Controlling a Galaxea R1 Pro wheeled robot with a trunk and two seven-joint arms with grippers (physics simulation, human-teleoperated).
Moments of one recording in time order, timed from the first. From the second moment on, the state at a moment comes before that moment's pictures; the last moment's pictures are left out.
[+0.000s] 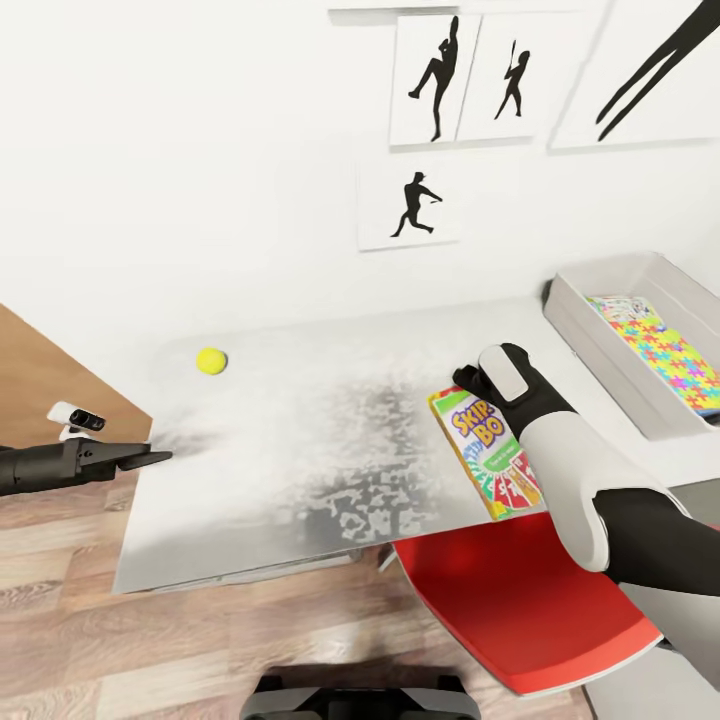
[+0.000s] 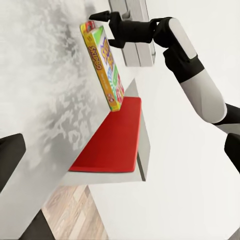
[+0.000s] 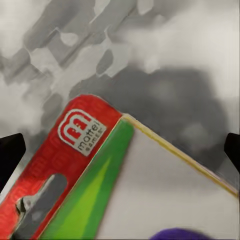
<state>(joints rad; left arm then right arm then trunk) -0.68 0.69 0.01 -1.13 0.50 1.03 -1.57 -1.31 0.01 0.05 -0.51 -0.78 0.59 -0.71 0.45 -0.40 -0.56</state>
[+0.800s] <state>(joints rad) -0.68 0.69 0.01 -1.13 0.50 1.03 -1.57 -1.31 0.01 0.05 -0.51 -0.79 0.58 -0.71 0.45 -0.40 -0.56</state>
